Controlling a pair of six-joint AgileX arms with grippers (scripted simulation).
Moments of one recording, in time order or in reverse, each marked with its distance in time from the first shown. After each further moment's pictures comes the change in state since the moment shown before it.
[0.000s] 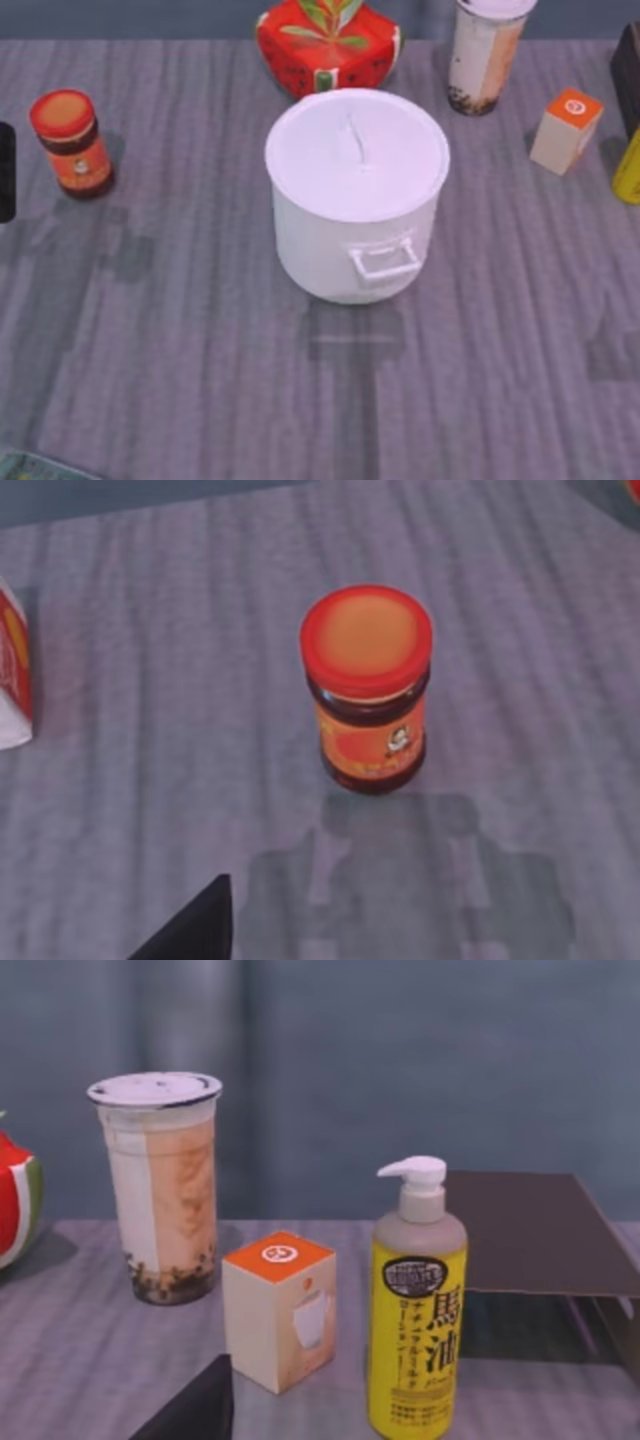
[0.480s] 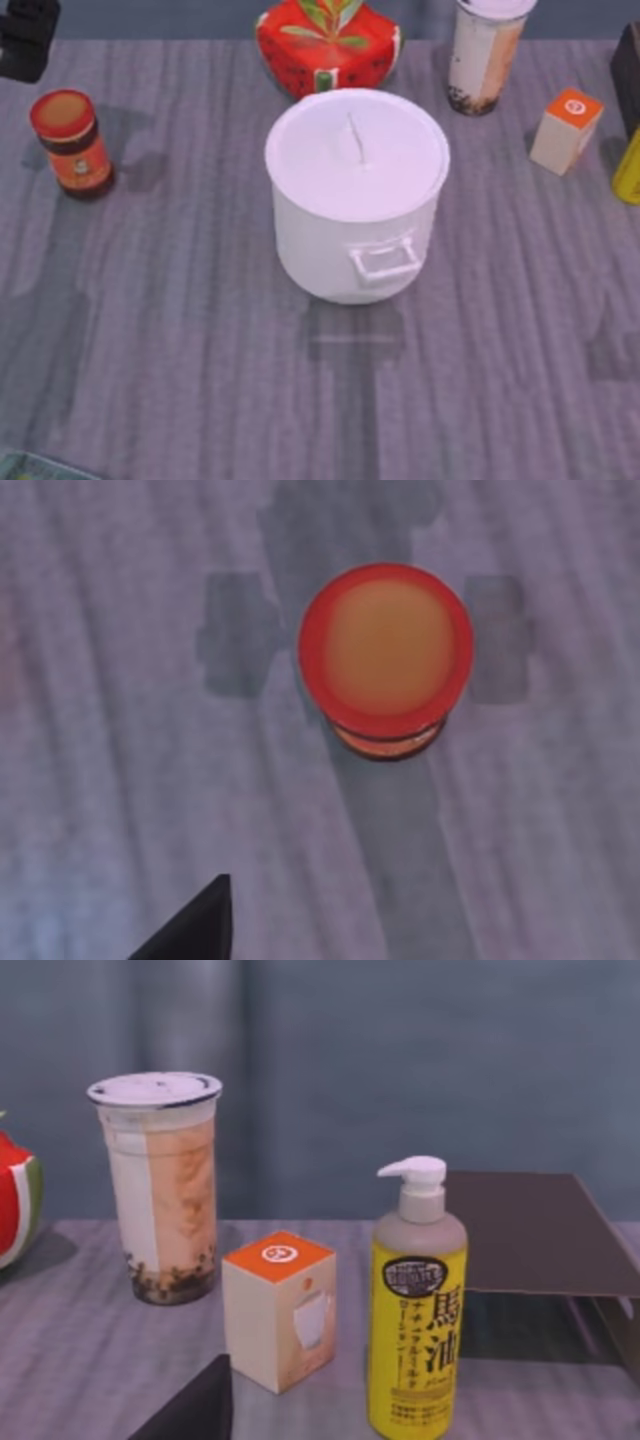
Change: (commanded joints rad) left arm 0.001 0.738 0.753 -0.439 0.011 0.123; right arm 0.000 0.000 0.000 0.000 0.000 0.000
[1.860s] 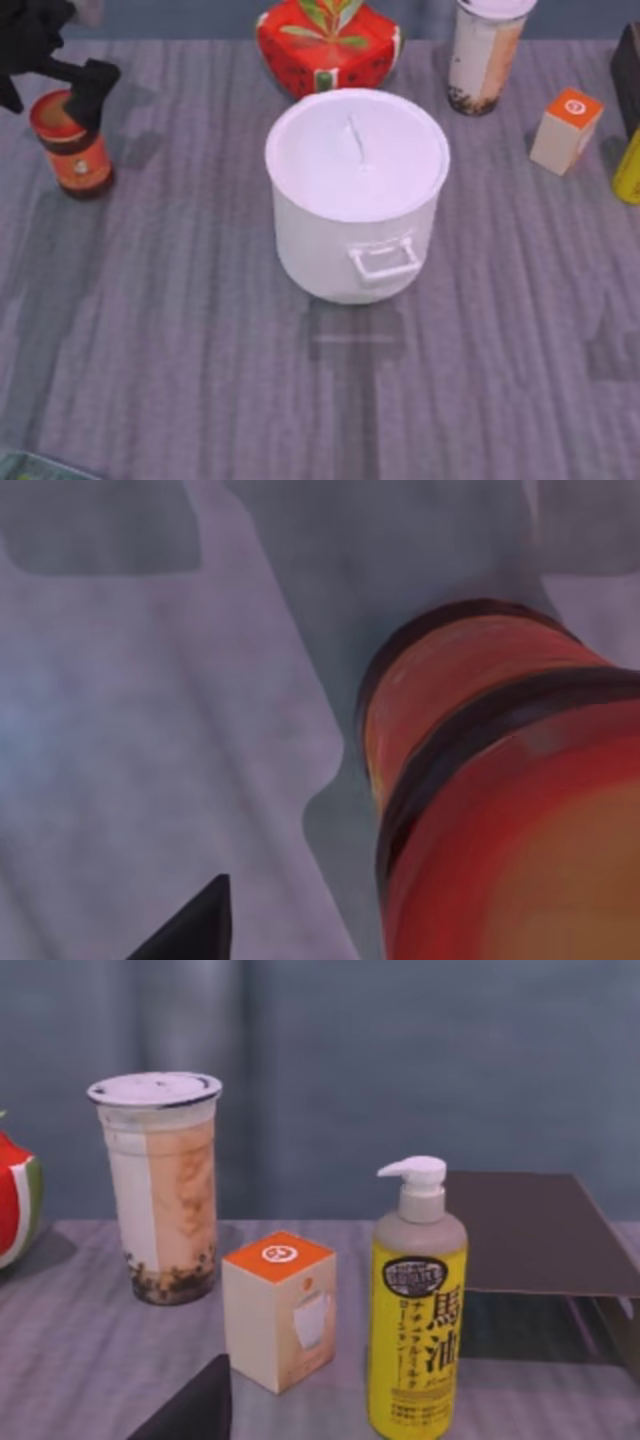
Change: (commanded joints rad) left arm 0.010 0.833 0.773 -0.406 -0.015 0.119; right arm 0.000 0.000 0.000 0.000 0.000 0.000
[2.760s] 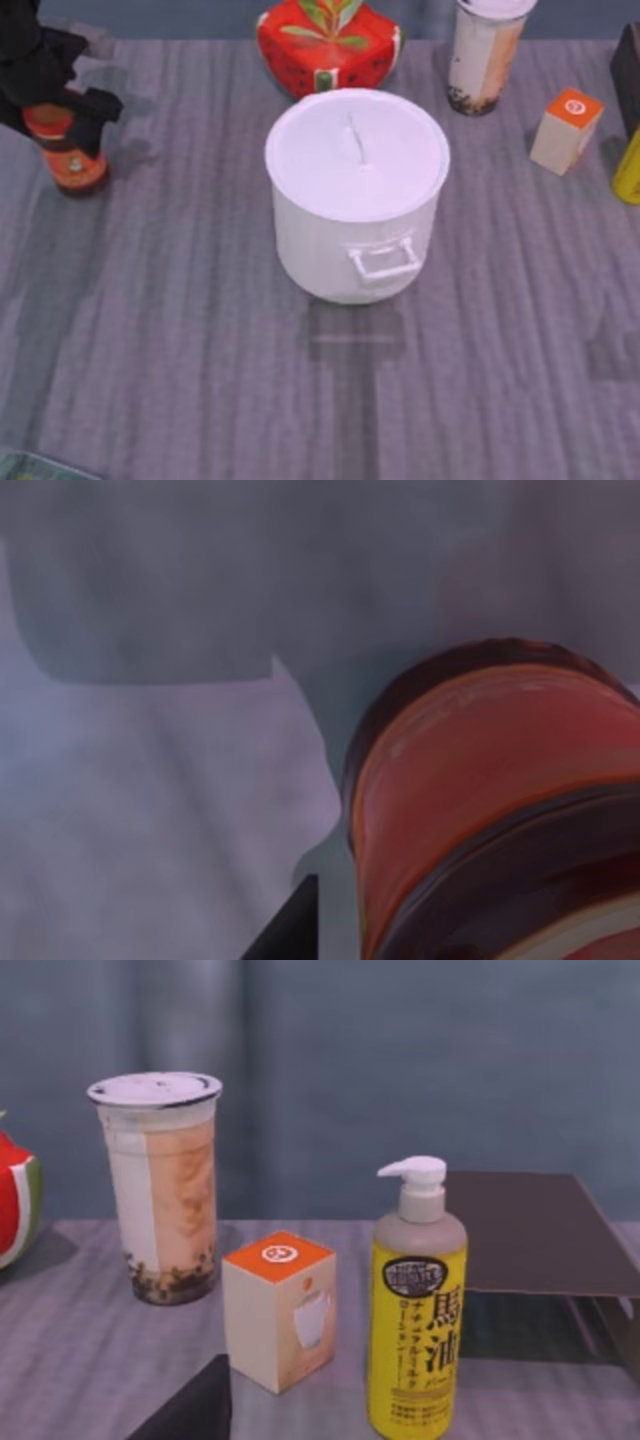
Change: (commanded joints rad) left arm 0.000 0.002 -0.155 0.155 0.000 0.001; right arm 0.000 0.000 0.000 0.000 0.000 0.000
